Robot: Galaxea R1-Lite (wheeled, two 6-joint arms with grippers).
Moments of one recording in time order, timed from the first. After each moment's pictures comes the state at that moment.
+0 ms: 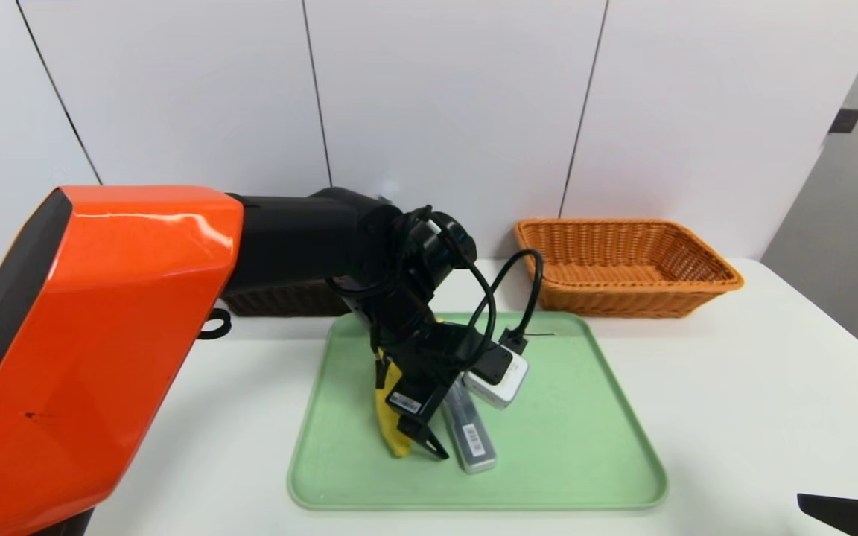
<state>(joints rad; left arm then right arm) -0.71 2.25 -1.96 0.89 -0.41 1.47 0.22 0.96 -0.68 0.55 0.00 0.18</state>
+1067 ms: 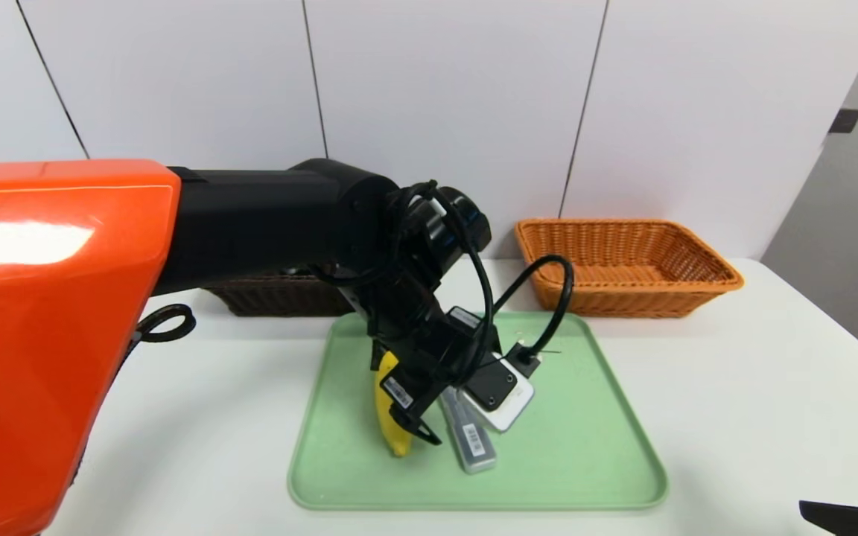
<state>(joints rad) -0.76 2.17 -1.96 0.91 -0.27 1.67 0.22 0.94 -0.67 0.55 0.00 0.19</state>
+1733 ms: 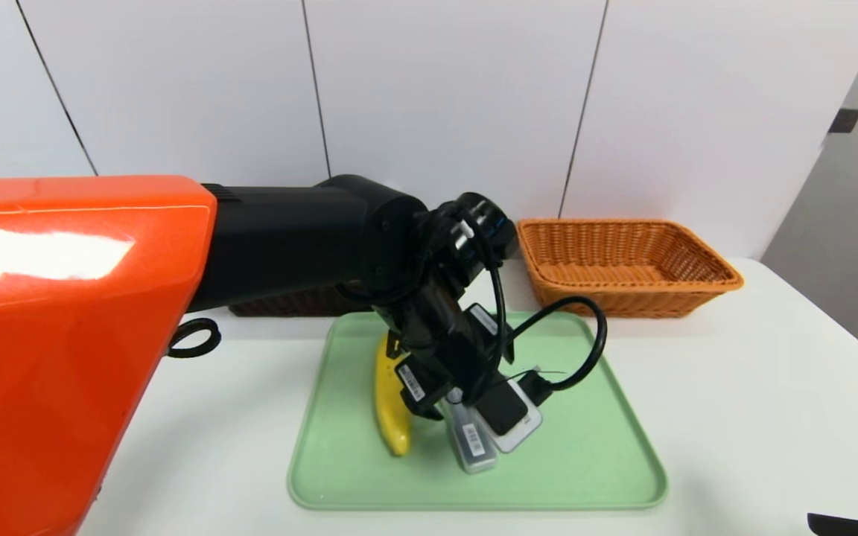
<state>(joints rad) -0.81 2.19 -1.97 0.81 -0.10 1.80 0.23 0.90 -0.64 0.55 0.00 0.21</state>
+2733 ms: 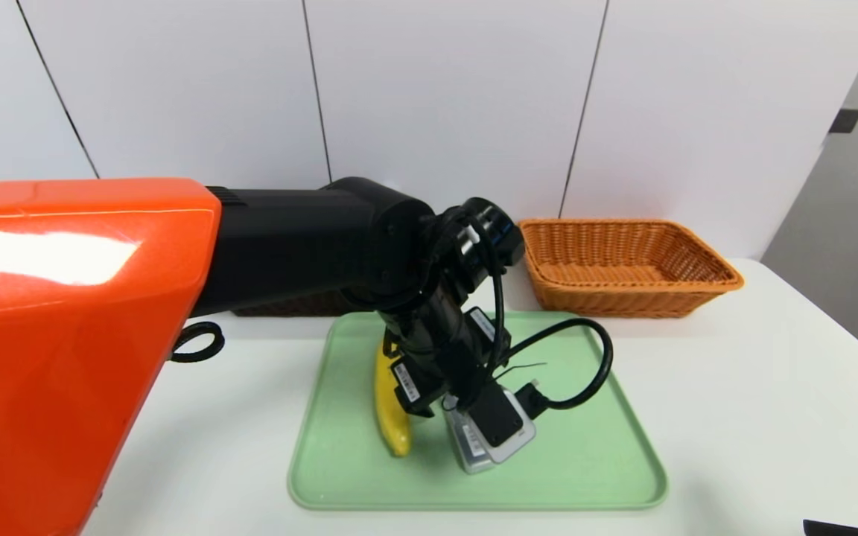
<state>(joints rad) -0.82 2.19 -1.97 0.83 -0.02 1.84 0.23 0.90 -0.60 0.51 0.00 0.21</state>
